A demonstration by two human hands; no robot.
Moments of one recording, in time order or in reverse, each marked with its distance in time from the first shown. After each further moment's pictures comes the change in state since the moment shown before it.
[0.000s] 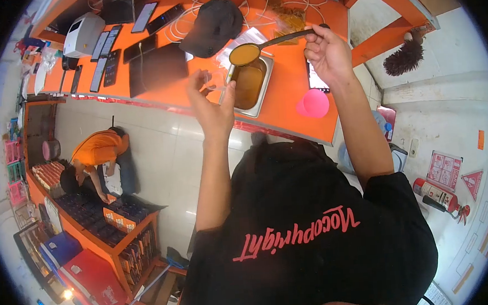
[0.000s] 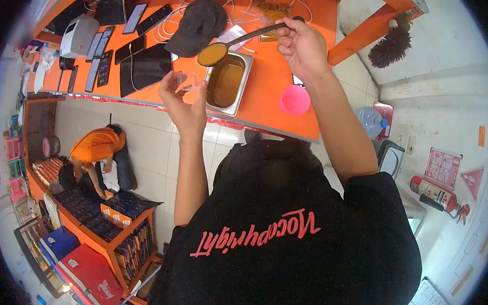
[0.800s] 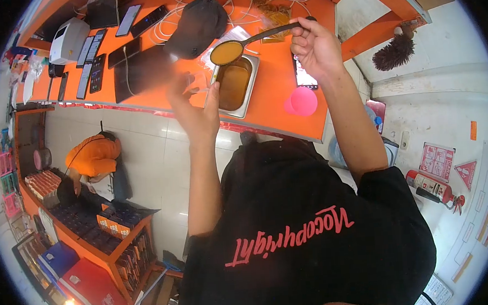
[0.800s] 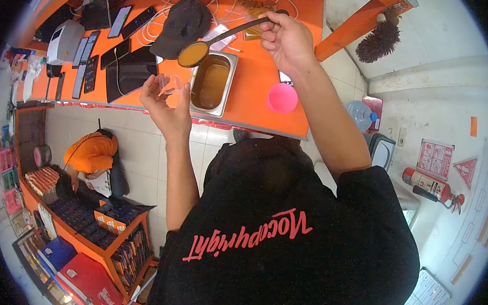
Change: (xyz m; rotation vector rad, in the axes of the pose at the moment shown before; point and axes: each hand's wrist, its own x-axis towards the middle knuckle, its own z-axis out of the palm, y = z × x) left_hand 0.002 0.002 -0.002 0.017 -0.018 0.017; right_hand 0.001 -0.007 0.007 0.004 0.002 0.024
